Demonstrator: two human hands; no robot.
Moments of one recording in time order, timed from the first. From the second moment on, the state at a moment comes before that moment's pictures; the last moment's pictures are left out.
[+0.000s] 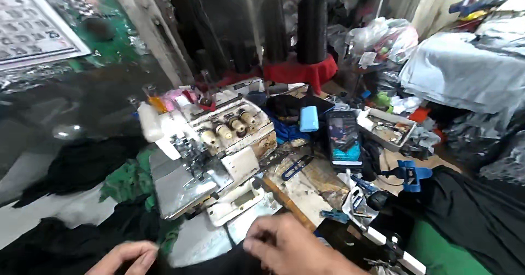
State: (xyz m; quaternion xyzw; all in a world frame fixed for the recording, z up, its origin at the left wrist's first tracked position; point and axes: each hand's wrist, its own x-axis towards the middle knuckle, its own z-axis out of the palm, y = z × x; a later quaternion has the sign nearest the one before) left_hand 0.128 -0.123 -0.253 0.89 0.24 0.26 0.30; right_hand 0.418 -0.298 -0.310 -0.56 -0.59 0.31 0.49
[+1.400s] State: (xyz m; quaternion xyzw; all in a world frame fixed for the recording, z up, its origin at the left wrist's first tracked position) left_hand 0.260 -0.186 -0.294 0.87 0.24 0.33 0.27; right_hand 0.457 -0.272 -0.269 -0.56 -0.53 0.42 0.48
